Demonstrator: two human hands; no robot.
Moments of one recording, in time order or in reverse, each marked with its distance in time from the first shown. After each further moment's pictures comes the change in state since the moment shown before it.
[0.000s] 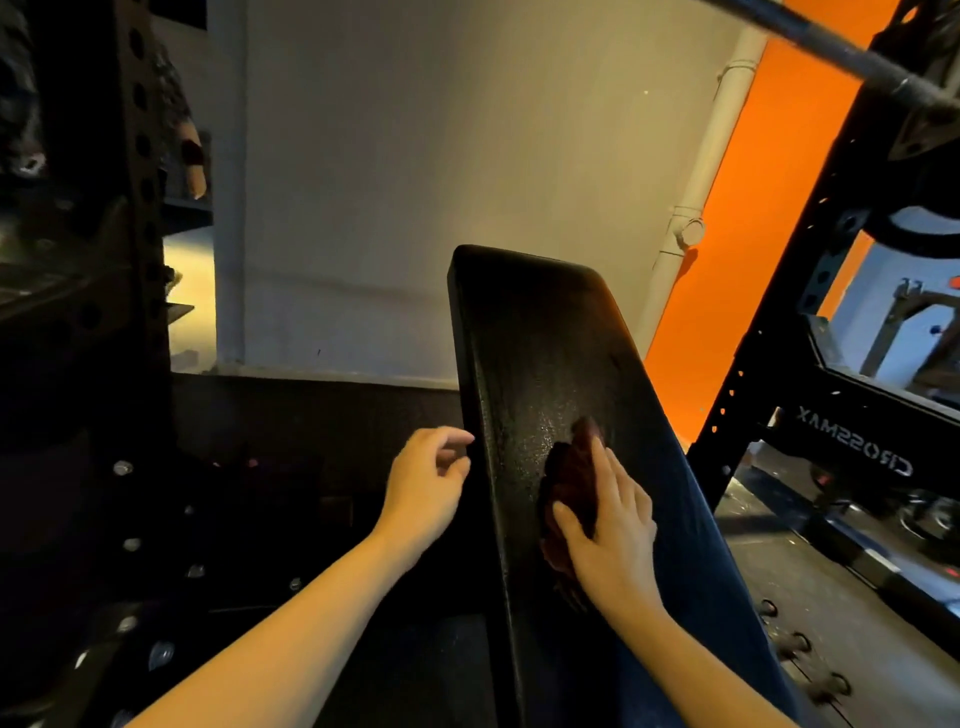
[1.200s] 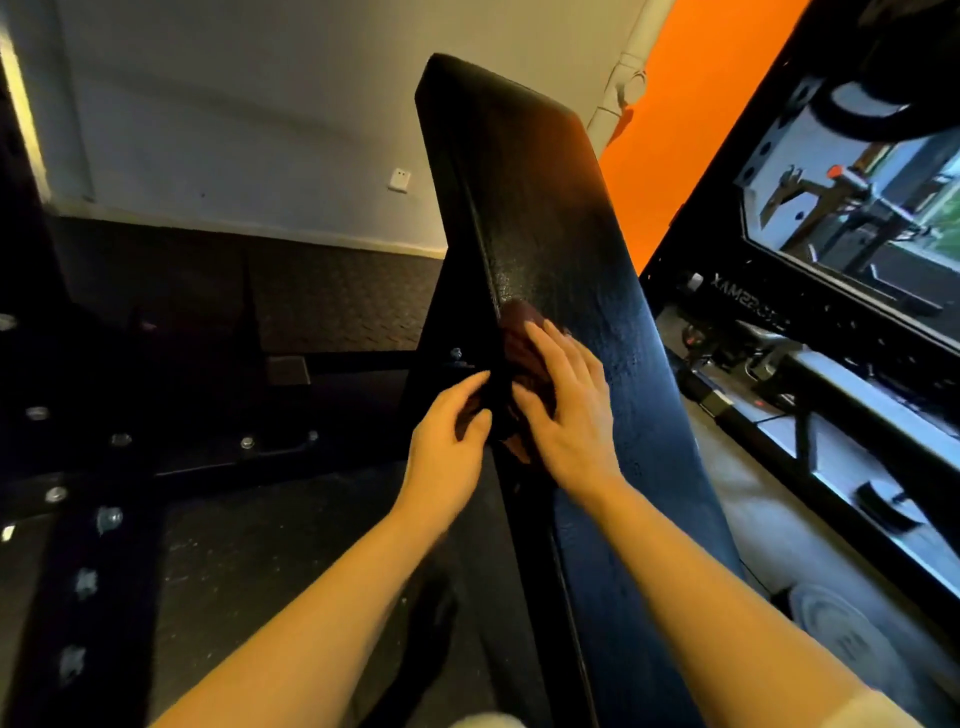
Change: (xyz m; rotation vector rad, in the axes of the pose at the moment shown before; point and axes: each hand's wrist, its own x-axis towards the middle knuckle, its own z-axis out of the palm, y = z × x) left_hand -0.091 -0.061 0.001 -0.388 -0.212 -0.075; right_hand -0.055 -0.040 0.034 -0.234 0.059 -0.194
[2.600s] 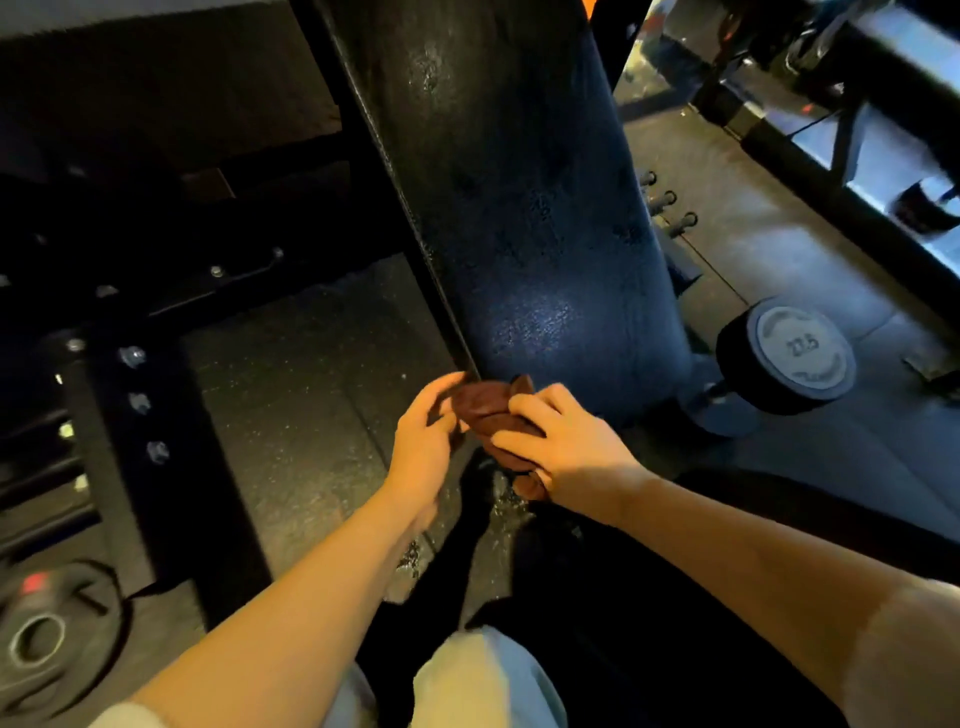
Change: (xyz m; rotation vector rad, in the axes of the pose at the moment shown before) left_hand -0.171 -0.029 0.073 -0.073 -0.008 -0.704; right_hand -0.231 0.047 -0.091 -0.135 -0.661 -0.224
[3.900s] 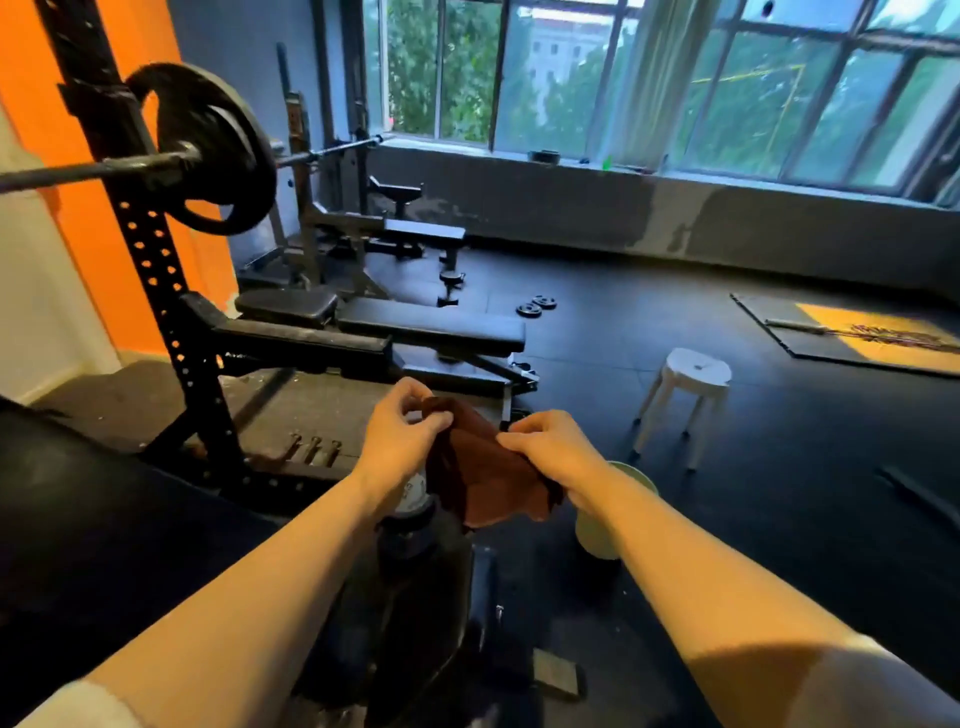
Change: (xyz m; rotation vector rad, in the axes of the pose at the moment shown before) left_hand -0.412 0.411 0.275 0.416 -0.875 0.521; right_hand -0.278 -0.181 -0.573 0.797 0.868 1.467
